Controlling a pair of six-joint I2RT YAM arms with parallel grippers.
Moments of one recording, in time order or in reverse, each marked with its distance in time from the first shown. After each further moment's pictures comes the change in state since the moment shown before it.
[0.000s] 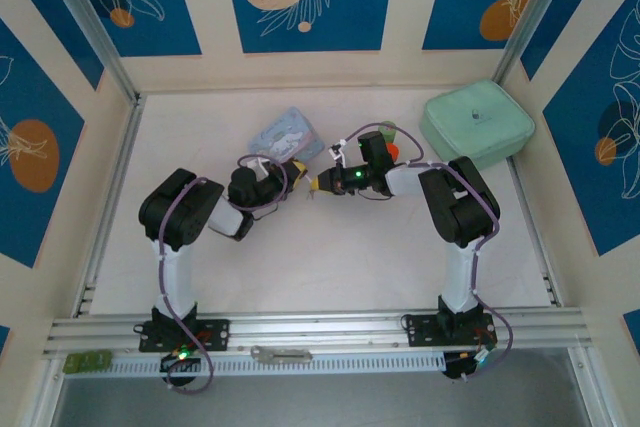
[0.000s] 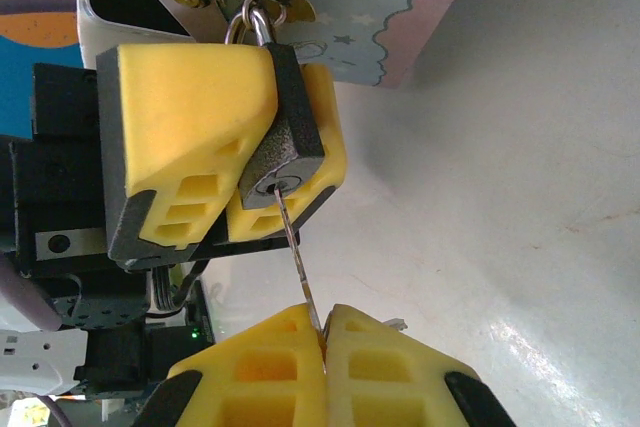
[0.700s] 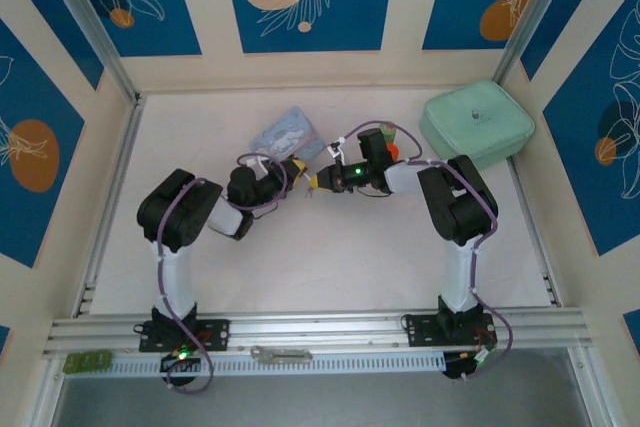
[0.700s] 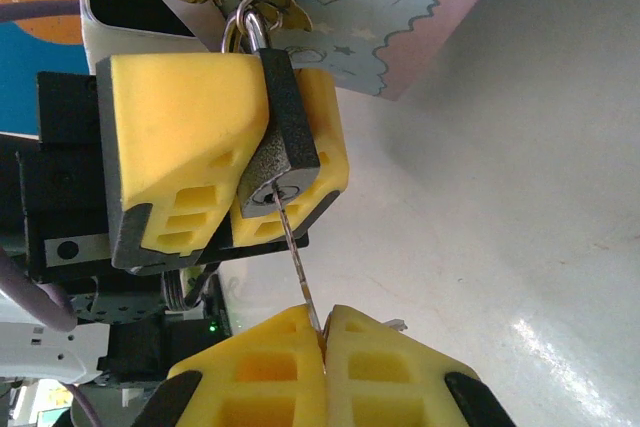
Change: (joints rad) left arm 0.000 -0.019 0.000 0.003 0.001 0.017; right arm -0.009 0.019 0.040 -0.010 -0.052 0.016
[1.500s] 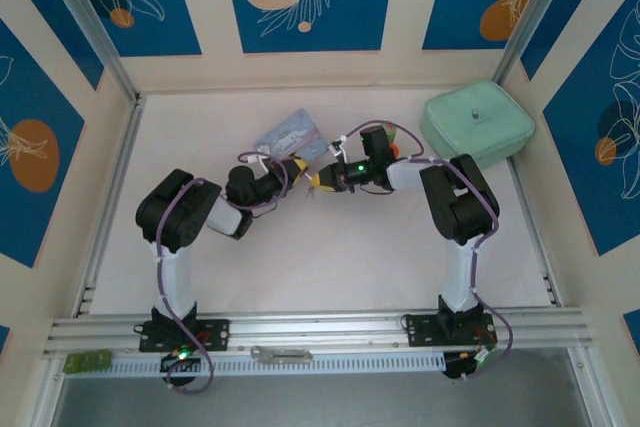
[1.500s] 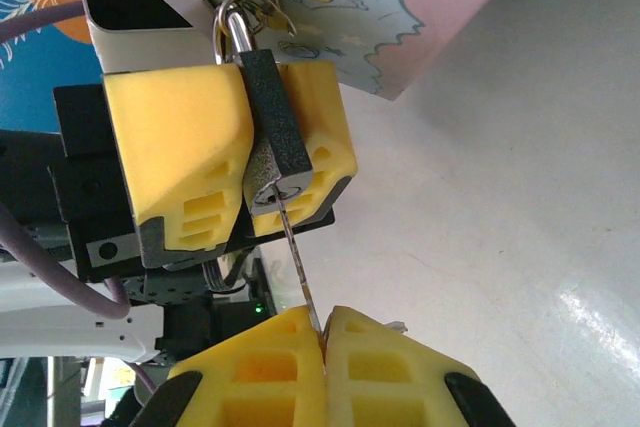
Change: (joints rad) left arm 0.004 -0.004 0.001 0.024 0.052 0.056; right arm -0.018 0.001 0.018 -0.032 -0.086 0.074
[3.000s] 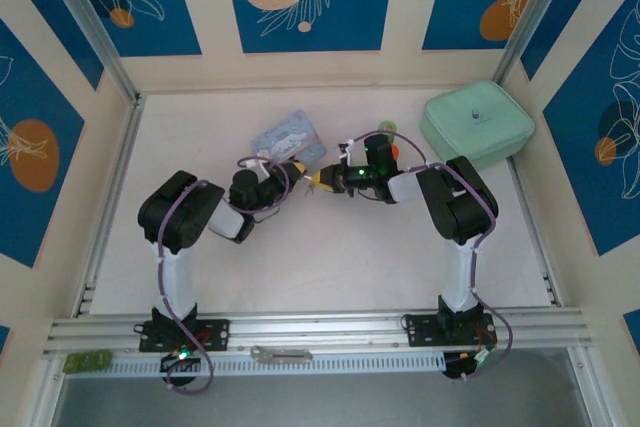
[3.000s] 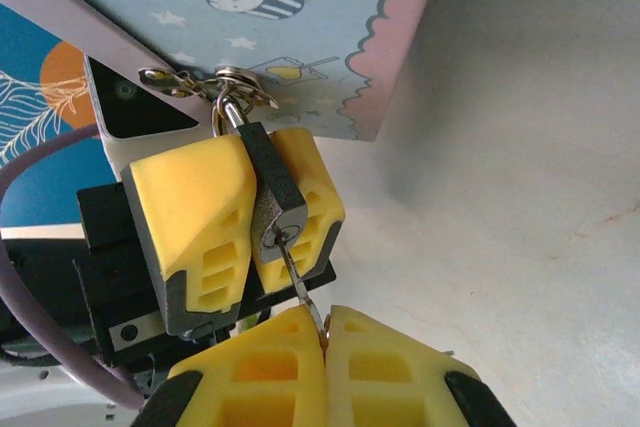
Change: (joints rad) left arm -0.033 -0.001 -0.024 -0.028 -0.133 0.047; right arm 0.018 0.002 -0.146 0.372 0.150 0.304
